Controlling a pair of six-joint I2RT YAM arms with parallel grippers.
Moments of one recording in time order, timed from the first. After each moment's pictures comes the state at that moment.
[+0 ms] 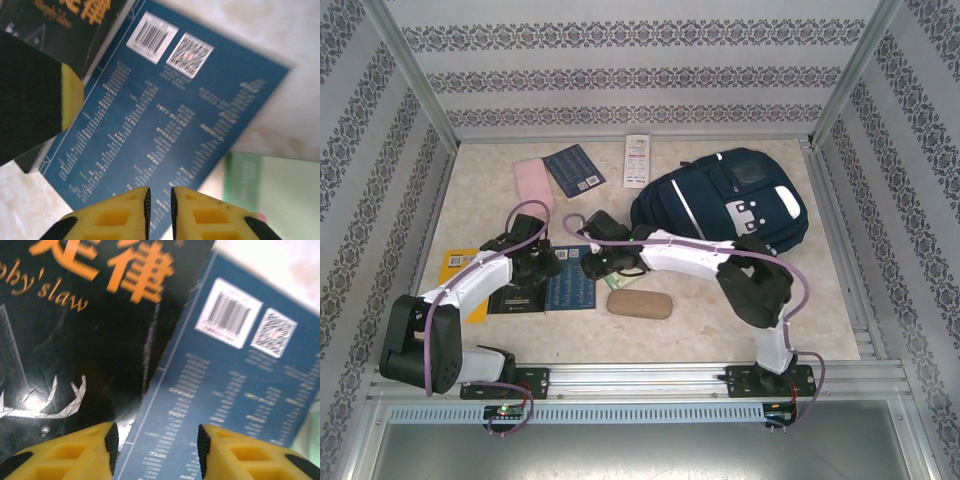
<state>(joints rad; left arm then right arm) -0.19 1.33 0.71 -0.61 0.08 -0.74 0.95 2.00 1.42 -0.41 -0.17 0.44</state>
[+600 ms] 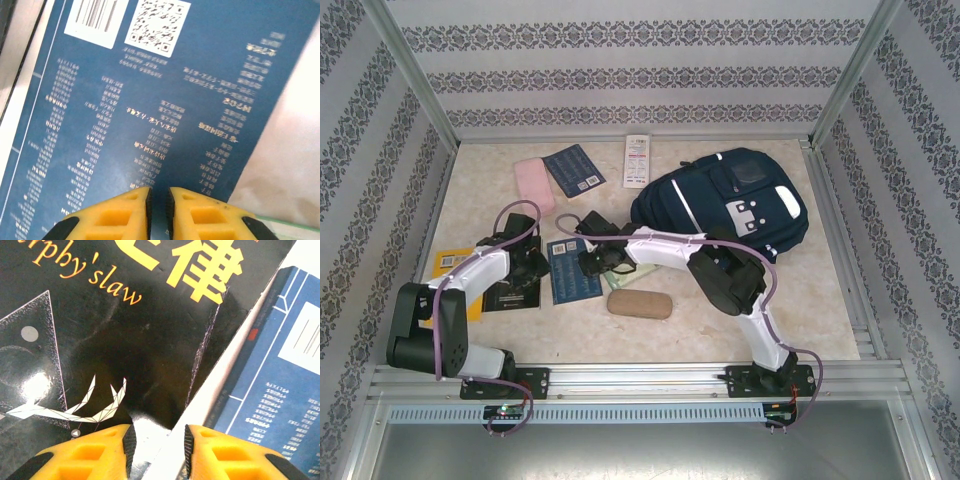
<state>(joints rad) -0.09 1.41 0.73 -0.60 0.02 -0.77 0.90 2.17 1.54 -0.42 -0.15 0.44</state>
